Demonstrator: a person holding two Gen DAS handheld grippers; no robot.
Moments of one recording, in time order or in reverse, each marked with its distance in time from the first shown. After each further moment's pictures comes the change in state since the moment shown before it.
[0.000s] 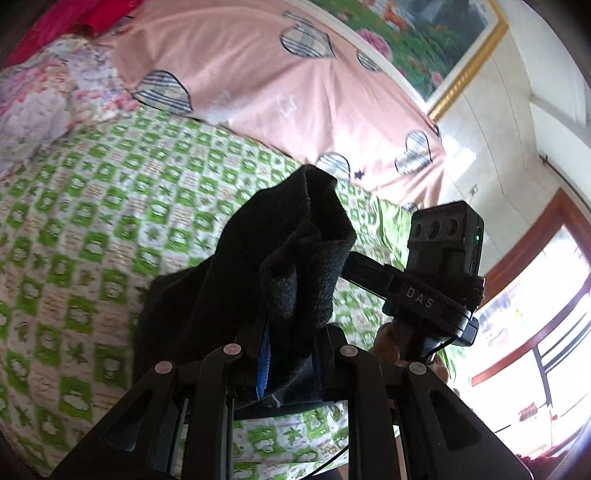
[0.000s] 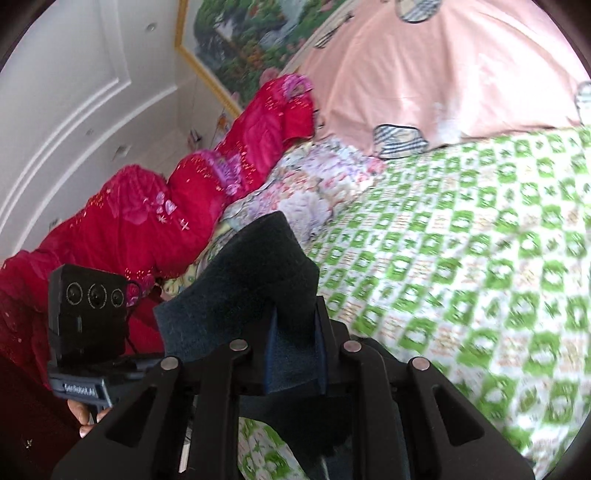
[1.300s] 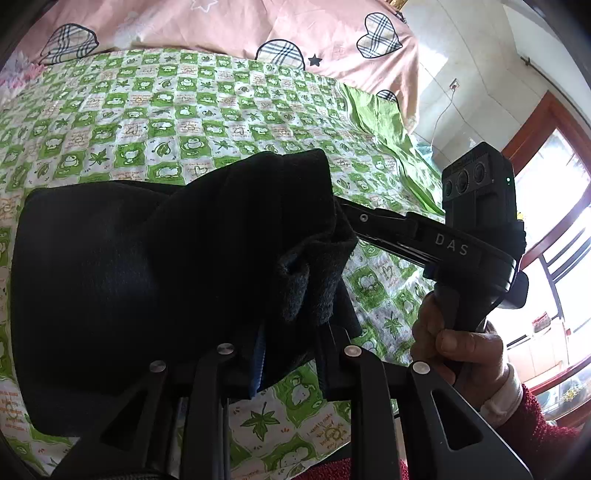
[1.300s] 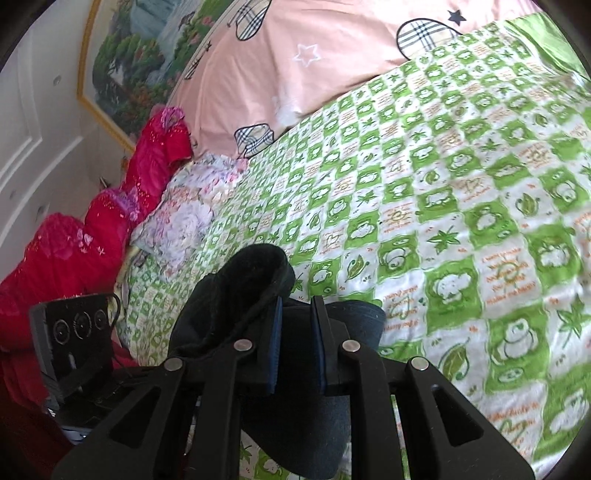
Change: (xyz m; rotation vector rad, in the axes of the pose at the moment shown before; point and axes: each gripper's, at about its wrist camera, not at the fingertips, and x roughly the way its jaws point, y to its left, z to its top) left arm 0.125 -0.044 -0.071 0.205 0.296 -0.032; right arm -0.105 -0.084 -0.094 0.263 -0.079 -0.317
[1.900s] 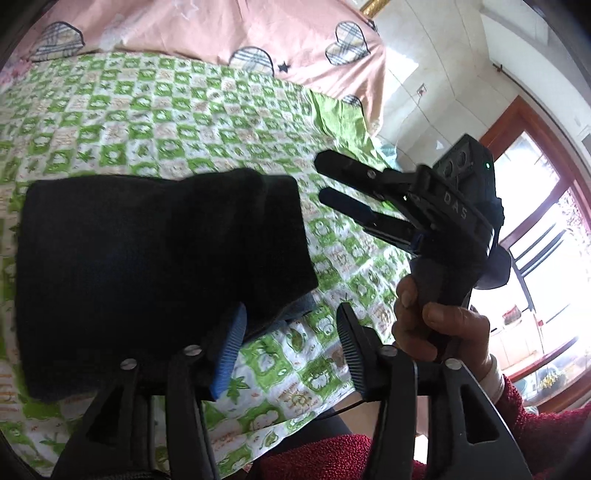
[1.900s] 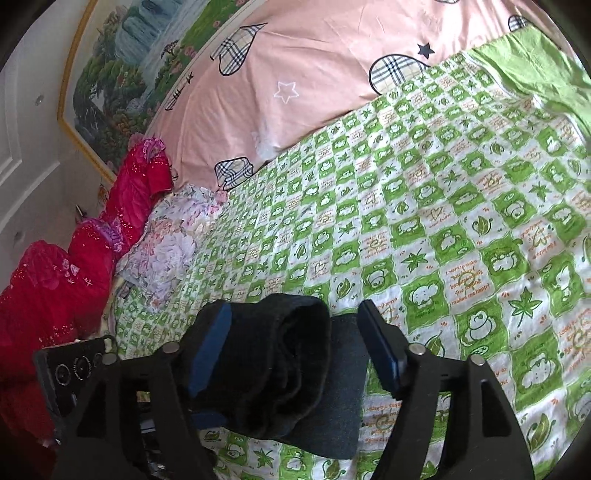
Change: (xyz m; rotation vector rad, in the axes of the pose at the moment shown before) left arm -0.042 -0.004 -0.012 0.009 -0.024 -0.134; right arm -0.032 0.040 0.007 0.014 -0.116 -0.145
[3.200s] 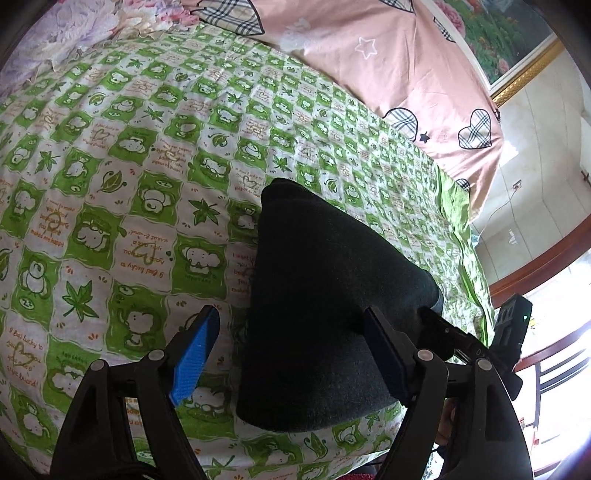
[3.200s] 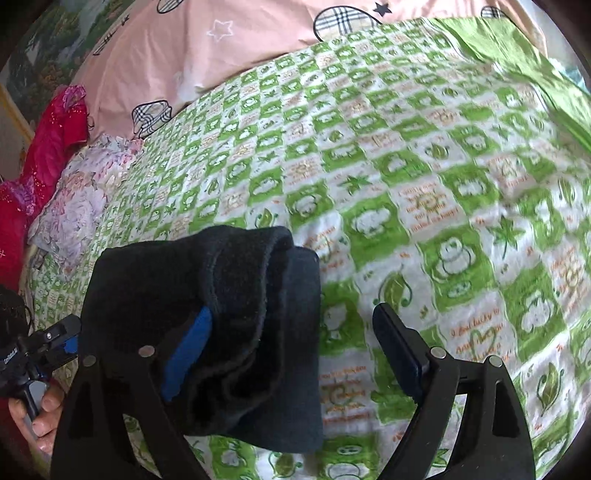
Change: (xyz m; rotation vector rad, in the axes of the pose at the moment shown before) left arm -0.047 0.140 0.009 -0.380 -0.119 0.234; right arm 0.047 -0.022 -0.042 0.018 0.169 -0.319
